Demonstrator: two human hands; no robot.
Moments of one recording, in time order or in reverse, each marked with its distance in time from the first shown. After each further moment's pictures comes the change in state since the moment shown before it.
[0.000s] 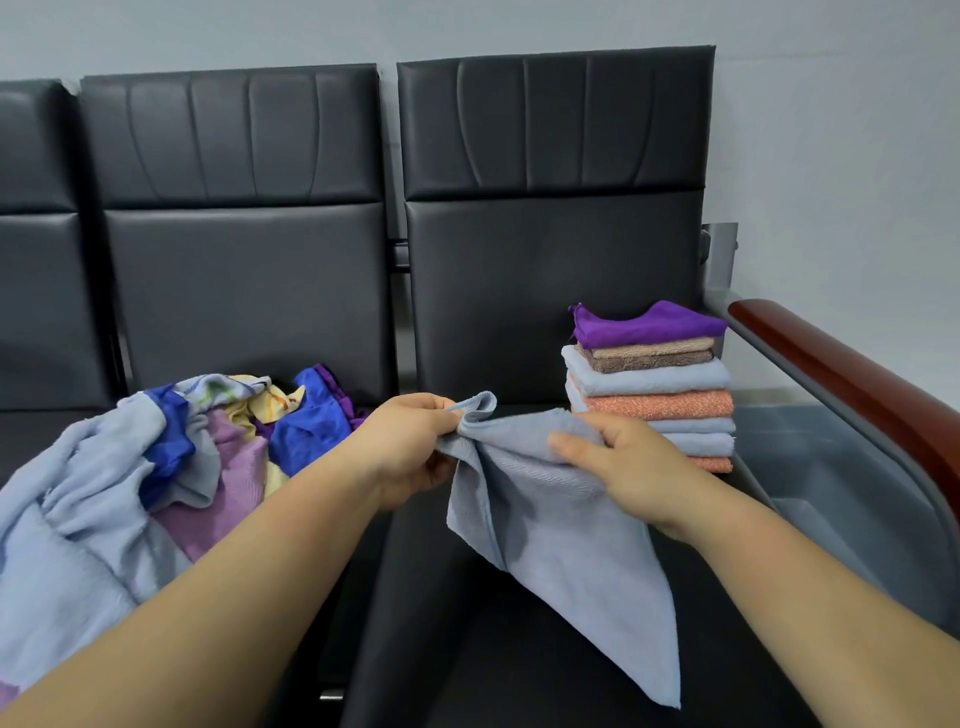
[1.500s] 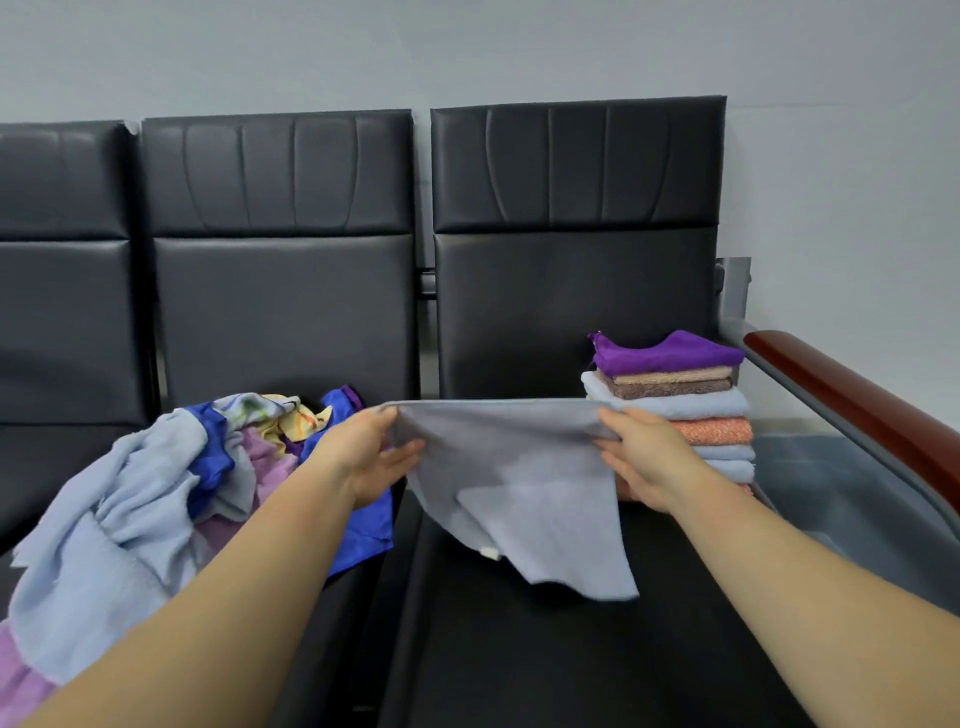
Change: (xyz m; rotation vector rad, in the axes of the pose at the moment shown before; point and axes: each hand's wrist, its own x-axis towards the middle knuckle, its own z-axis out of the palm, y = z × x) left_hand 0.036 -0.010 -0.077 -0.447 0.224 -0.045; right_hand 0.054 0.001 0.005 0.634 0.291 0.341
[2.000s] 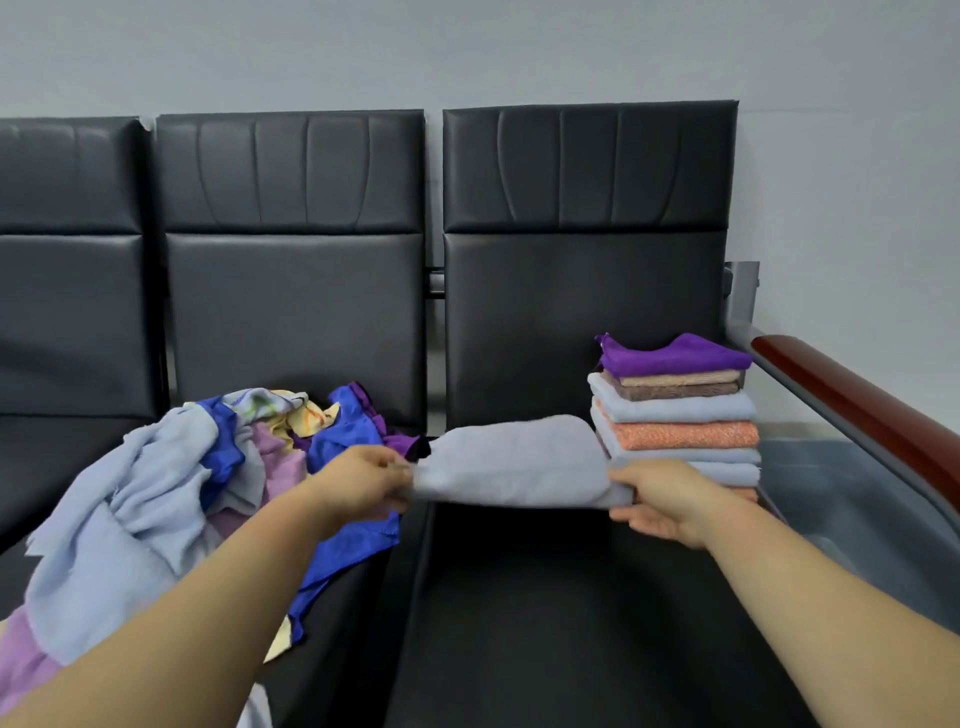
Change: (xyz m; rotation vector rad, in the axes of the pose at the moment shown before) left_hand -0.008 -0.012 -0.044 0.947 -0.077 0.127; right_hand 0.006 0.028 -0.029 -0.458 0.002 0.225
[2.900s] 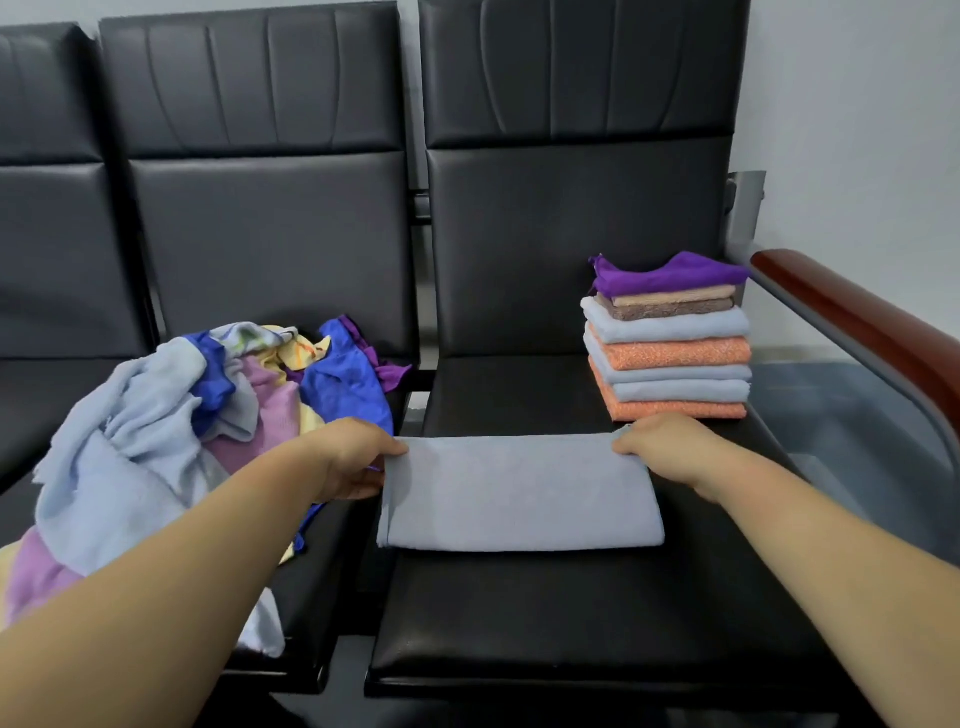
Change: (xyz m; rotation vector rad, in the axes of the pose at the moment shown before) left_hand -0.004 -0.036 0.022 -0.079 -0.098 -0.353; right_hand -0.025 0.034 -0.011 -0.474 0.040 -0.088
